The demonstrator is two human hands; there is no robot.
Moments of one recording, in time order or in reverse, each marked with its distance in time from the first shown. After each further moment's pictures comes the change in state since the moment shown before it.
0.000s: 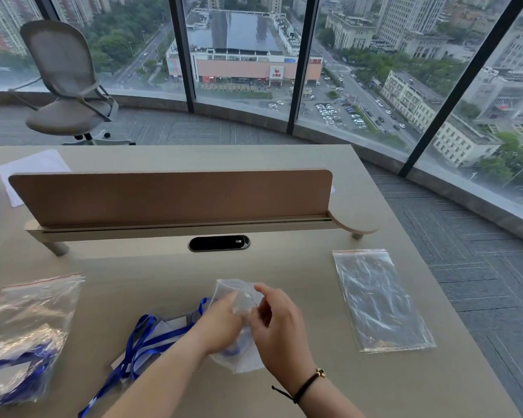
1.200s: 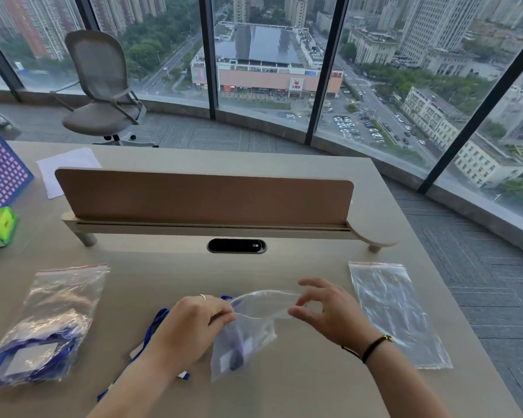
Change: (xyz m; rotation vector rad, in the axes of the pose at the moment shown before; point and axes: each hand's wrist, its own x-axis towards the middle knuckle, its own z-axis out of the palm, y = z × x) left_hand -0.048 -0.056 -0.040 0.143 0.474 0.484; right_hand 0.049 0.036 -0.068 -0.386 -0.487 0.034
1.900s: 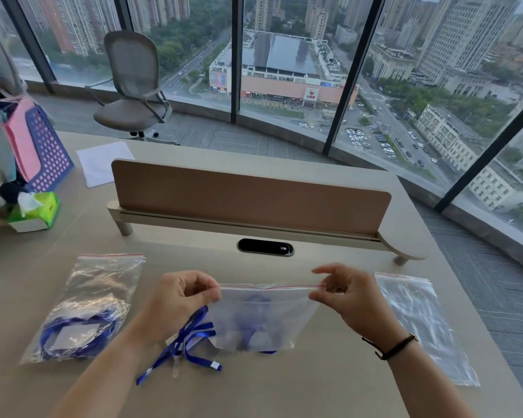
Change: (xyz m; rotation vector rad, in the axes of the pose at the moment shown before) left_hand -0.031 -0.054 -0.085 -0.544 0.096 -0.318; right_hand -0.003 -0.089 -0.007 0.485 0.221 -0.071
